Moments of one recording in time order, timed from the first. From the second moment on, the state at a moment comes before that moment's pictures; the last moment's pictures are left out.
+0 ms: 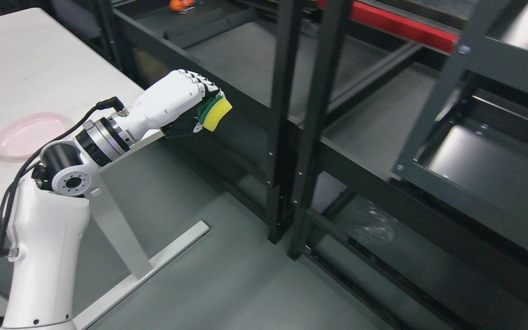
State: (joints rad) left arm -0.80 0.20 0.04 -1.33 -0.76 -0.79 -0.50; right arm -0.08 0.00 -0.21 0.00 -0.12 0.00 -0.07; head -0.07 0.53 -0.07
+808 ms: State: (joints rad) left arm -0.81 0.20 0.09 -1.32 -0.76 -0.79 -0.51; right arm -0.08 0.00 -0.21 0.00 -0.12 0.00 -0.07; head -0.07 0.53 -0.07
